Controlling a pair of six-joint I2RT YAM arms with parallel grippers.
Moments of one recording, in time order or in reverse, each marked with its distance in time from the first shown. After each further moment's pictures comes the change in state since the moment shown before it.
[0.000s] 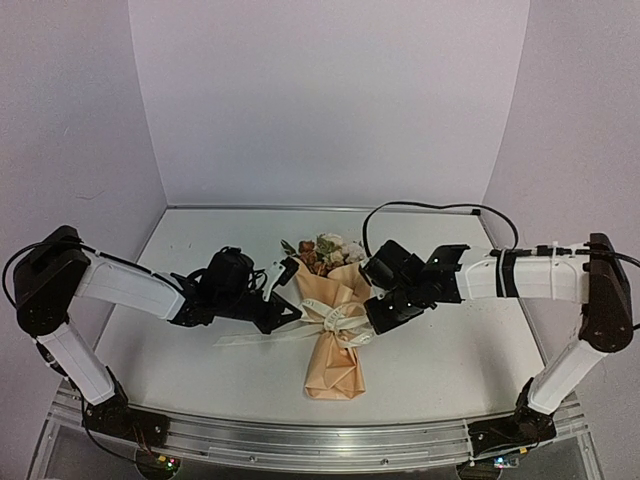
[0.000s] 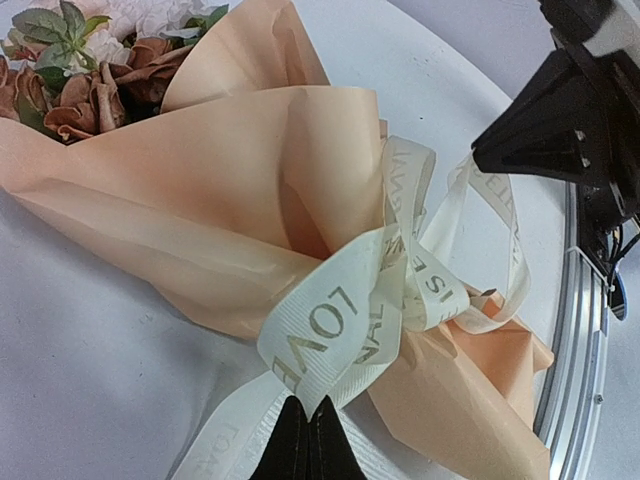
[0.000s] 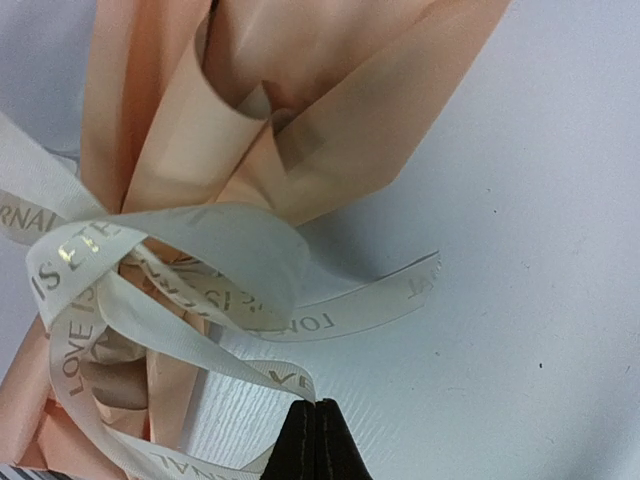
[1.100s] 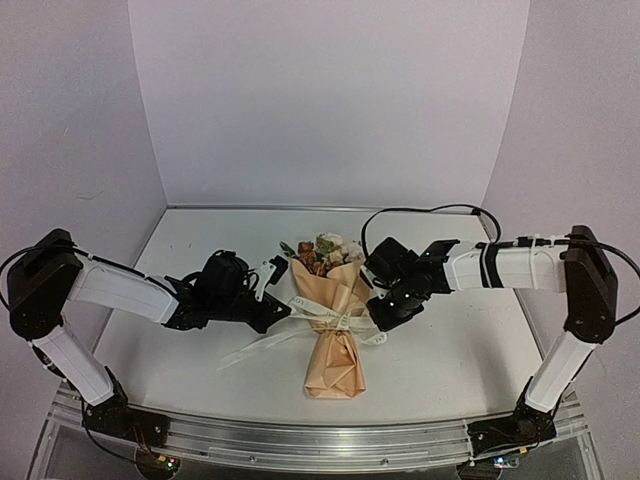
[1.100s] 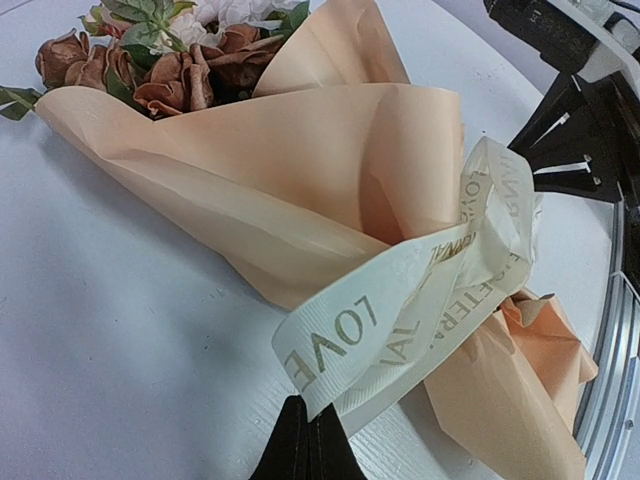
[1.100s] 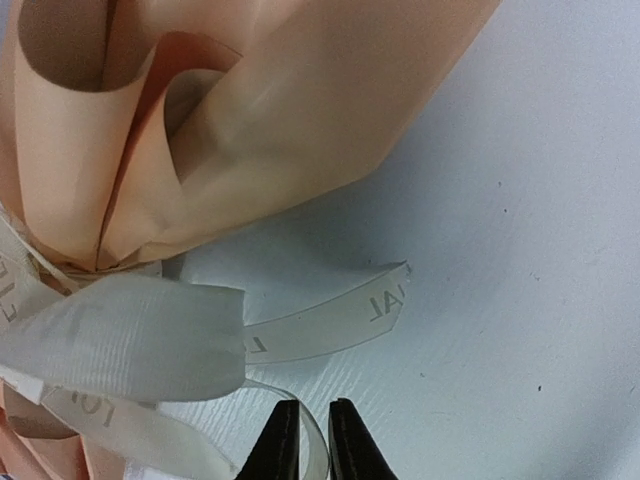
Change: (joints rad) left arm 0.003 -0.041 -0.045 -0.012 -0.148 -0.035; right arm -0.106 0.094 0.033 -0.025 -0.099 -0.089
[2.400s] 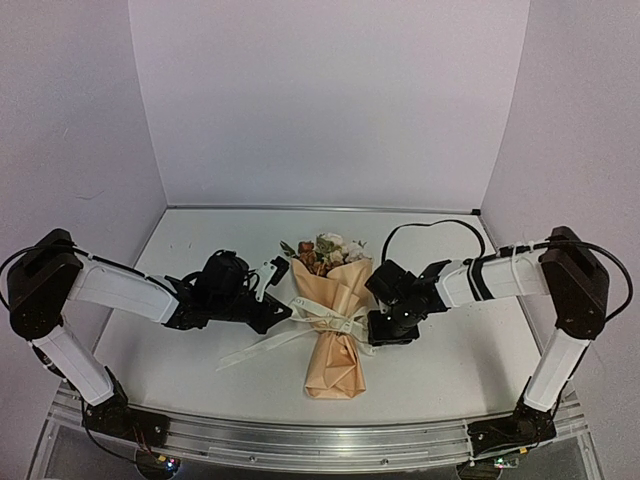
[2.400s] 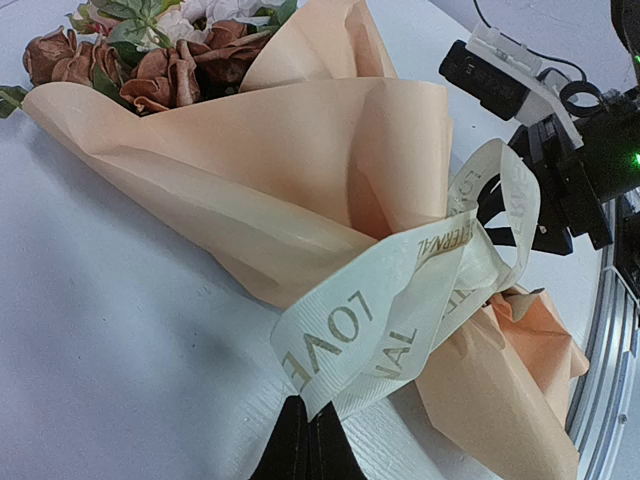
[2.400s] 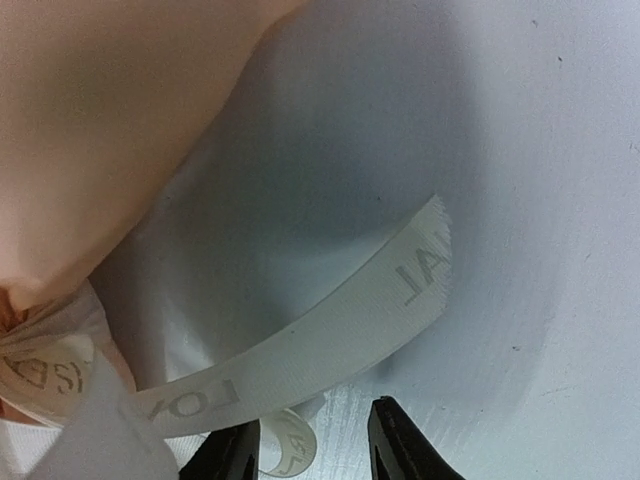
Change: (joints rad) left arm 0.000 0.001 0.003 -0.005 0.027 0.000; right arm -0.001 0.055 -0.137 0.168 -0.079 0.379
